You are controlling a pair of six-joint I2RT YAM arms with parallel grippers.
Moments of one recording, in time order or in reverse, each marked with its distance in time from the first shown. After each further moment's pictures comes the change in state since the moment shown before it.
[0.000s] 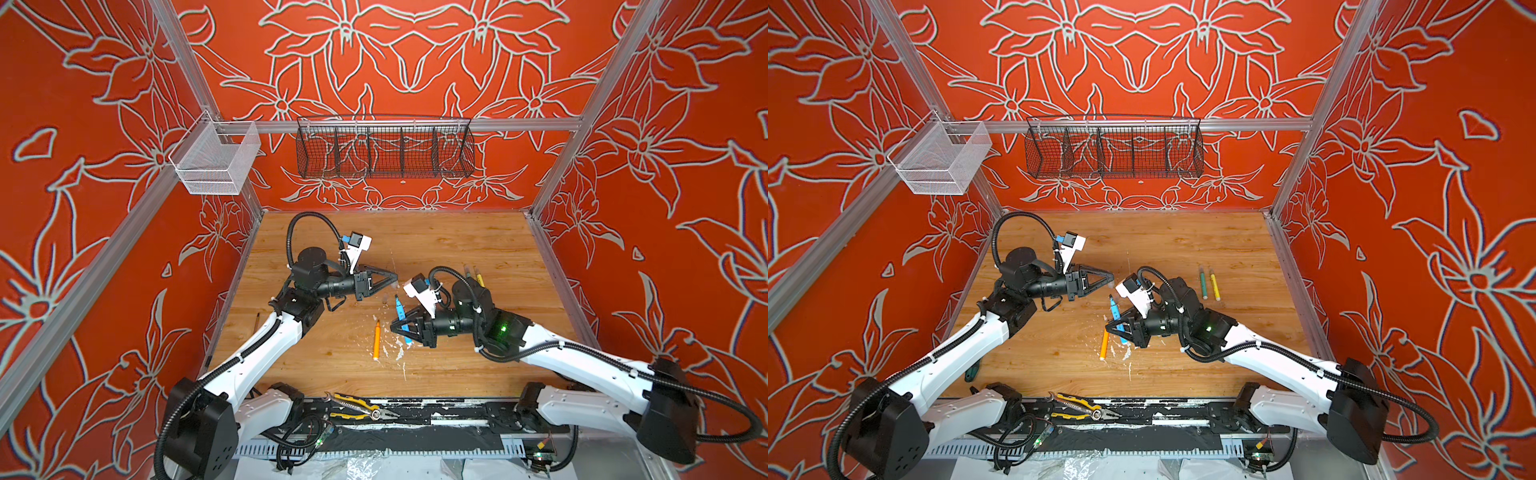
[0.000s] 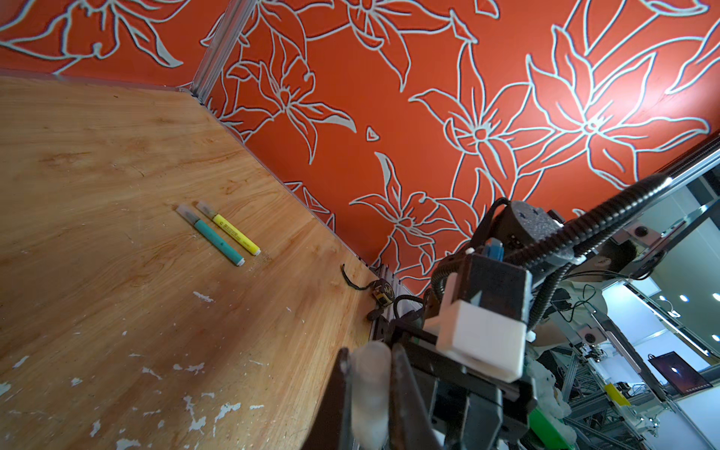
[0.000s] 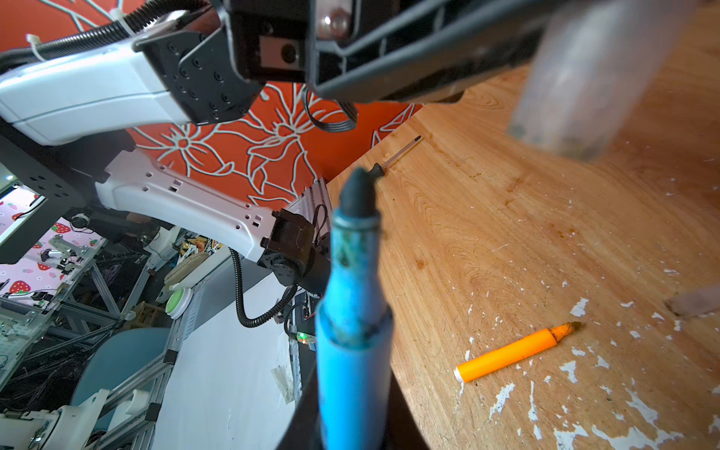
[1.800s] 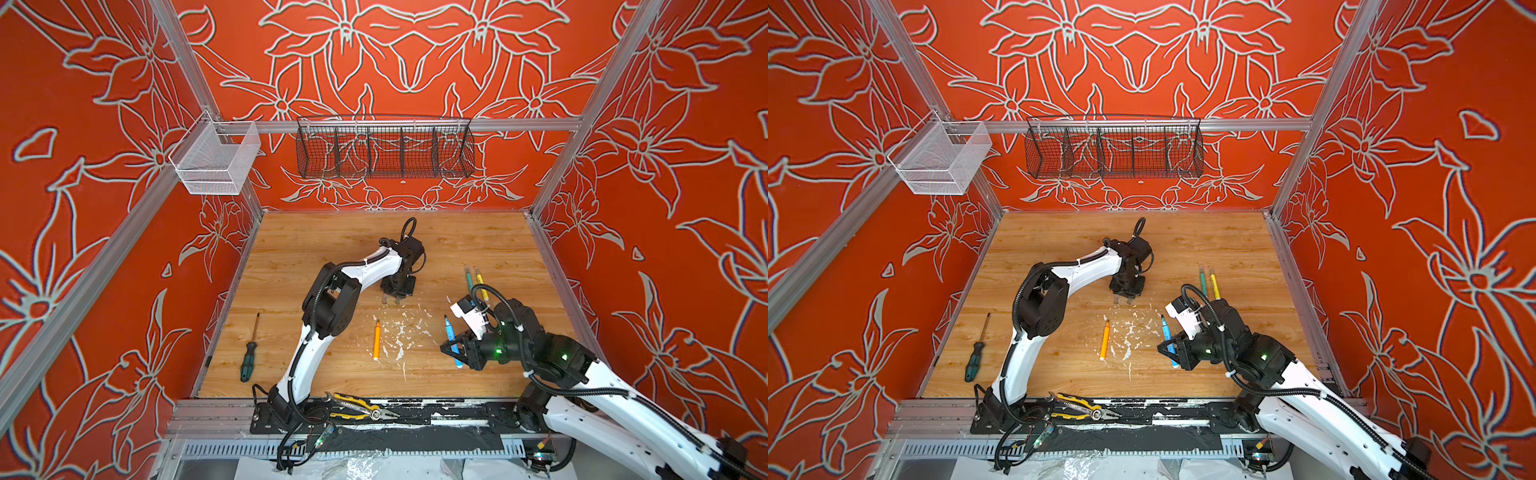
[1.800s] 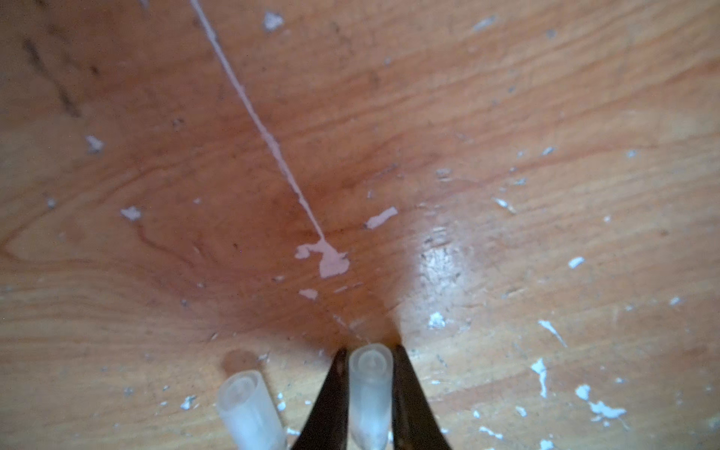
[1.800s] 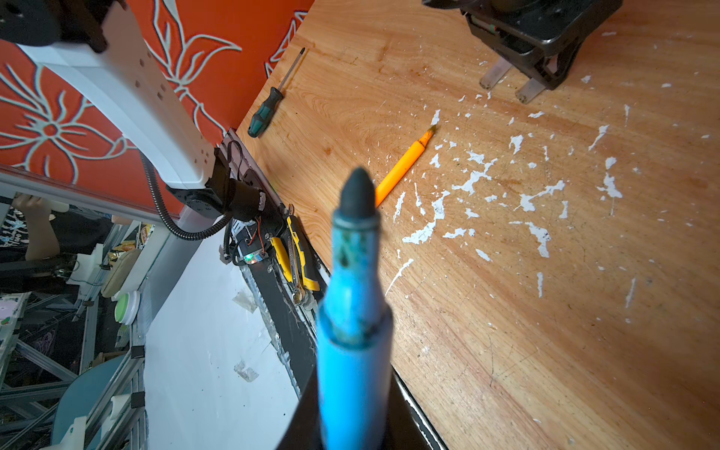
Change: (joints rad) left arm -0.282 1.146 1.075 -1.323 -0.954 0.242; right arm -0.145 -0.463 -0.118 -0.654 0.112 0.010
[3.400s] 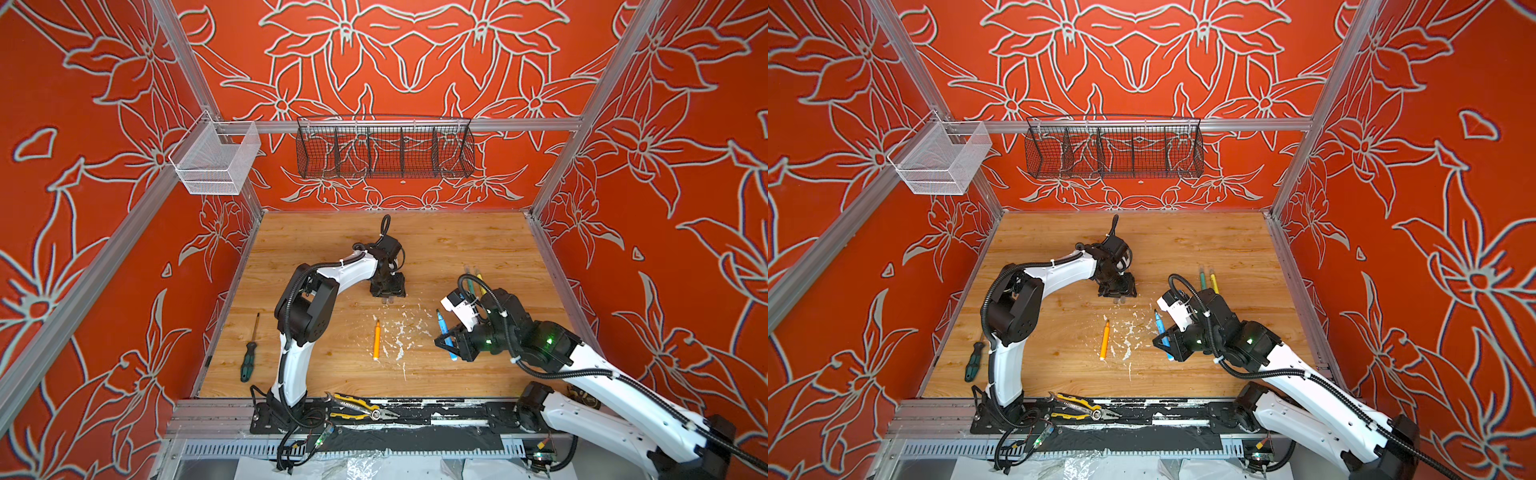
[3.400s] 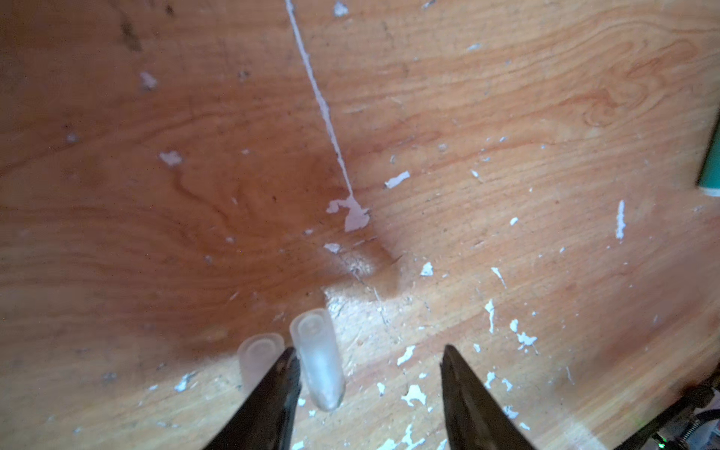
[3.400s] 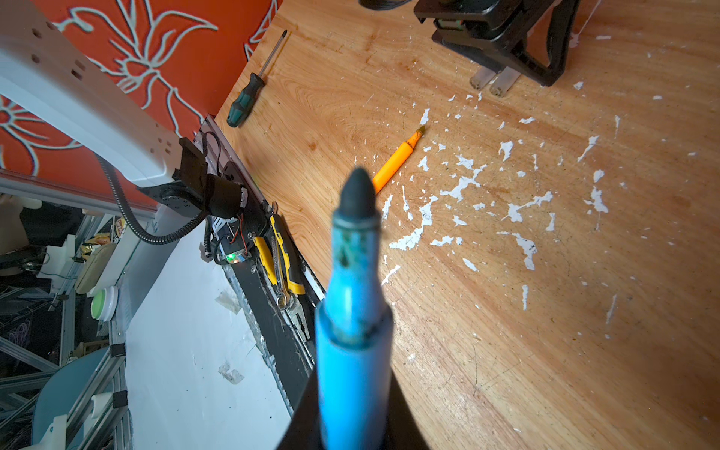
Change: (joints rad) left arm 0.103 -0.205 -0.316 0.276 0.233 -0.052; right arm 0.000 0.154 0.080 -0.010 0.020 -0.058
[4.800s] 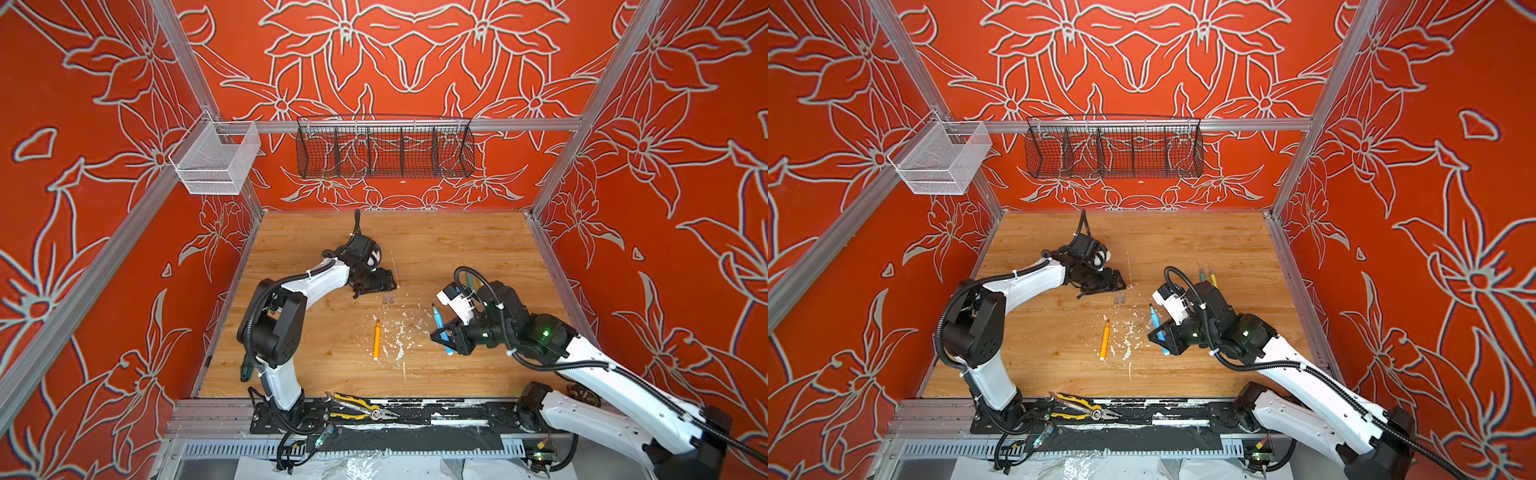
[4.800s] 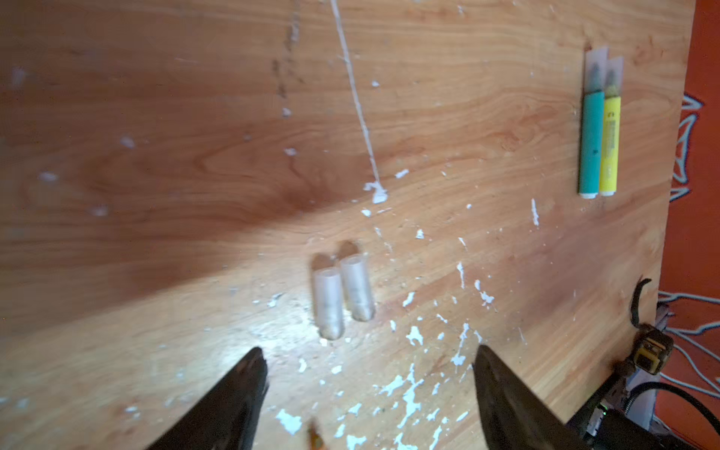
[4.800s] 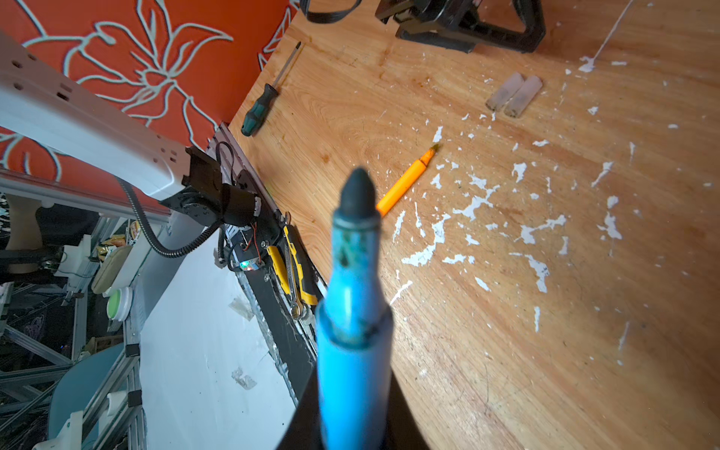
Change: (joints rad) left arm 0.090 -0.270 -0.265 0.189 0.084 0.018; right arm 0.000 0.054 0.064 -0.006 -0.018 -0.002
